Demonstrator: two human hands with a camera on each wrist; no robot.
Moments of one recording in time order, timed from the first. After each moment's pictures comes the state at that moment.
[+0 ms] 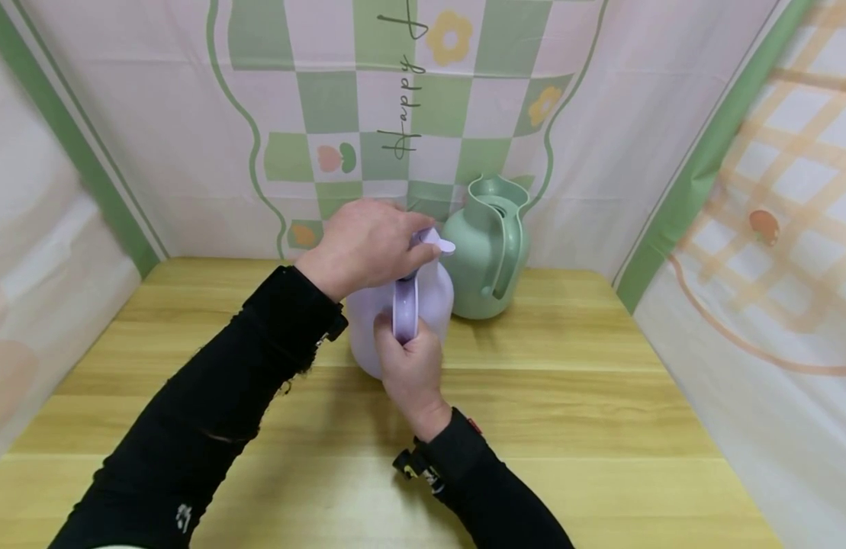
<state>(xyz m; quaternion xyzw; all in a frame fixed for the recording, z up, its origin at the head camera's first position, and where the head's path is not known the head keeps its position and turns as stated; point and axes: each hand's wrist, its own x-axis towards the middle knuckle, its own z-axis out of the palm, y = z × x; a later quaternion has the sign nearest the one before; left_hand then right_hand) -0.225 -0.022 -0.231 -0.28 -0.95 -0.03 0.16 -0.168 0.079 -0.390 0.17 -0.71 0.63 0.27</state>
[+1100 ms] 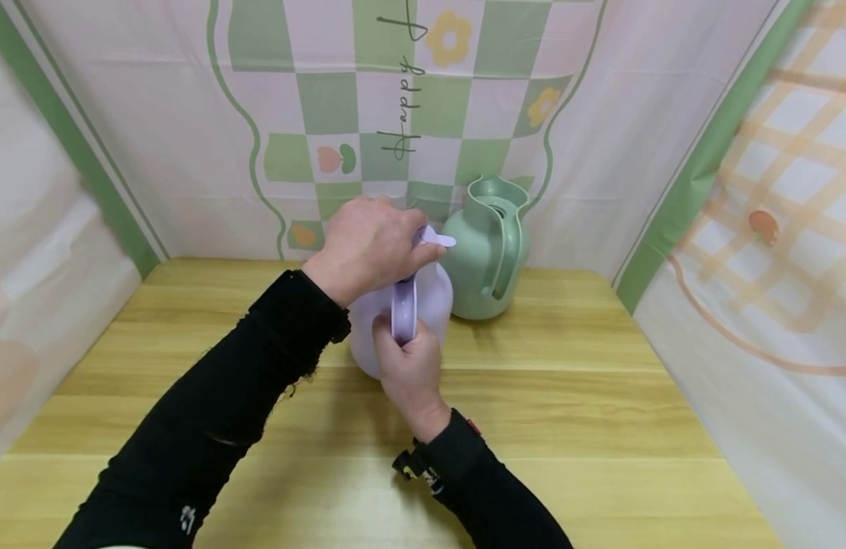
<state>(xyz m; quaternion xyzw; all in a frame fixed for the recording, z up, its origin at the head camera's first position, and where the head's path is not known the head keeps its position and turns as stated) -0.220 -0.015 -0.232 -0.23 -0.96 -0.02 0.16 -0.167 0.079 -0.391 0.19 -0.71 0.63 0.27</state>
